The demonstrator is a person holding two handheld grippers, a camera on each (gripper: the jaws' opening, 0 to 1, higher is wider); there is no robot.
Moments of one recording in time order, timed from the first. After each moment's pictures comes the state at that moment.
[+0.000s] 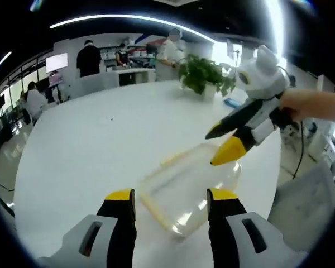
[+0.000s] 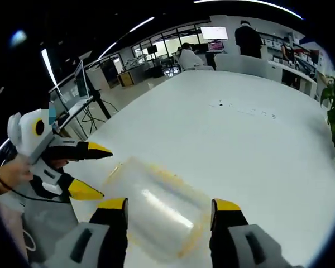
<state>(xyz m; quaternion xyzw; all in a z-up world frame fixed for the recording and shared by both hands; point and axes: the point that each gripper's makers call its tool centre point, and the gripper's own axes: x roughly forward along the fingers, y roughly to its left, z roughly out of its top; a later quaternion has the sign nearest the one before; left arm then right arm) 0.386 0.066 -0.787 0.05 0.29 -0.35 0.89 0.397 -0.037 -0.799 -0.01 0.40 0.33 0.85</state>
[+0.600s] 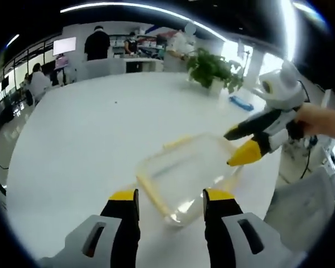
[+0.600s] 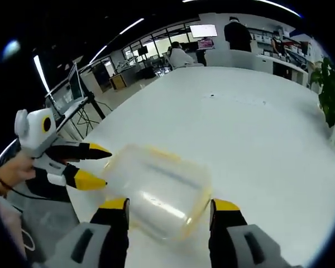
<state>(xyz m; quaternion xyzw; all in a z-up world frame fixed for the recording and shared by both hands) 0.380 0.072 -0.807 0.01 0.34 -0.33 0.88 0.375 -0.046 -0.815 0.02 0.41 0.31 0.86</state>
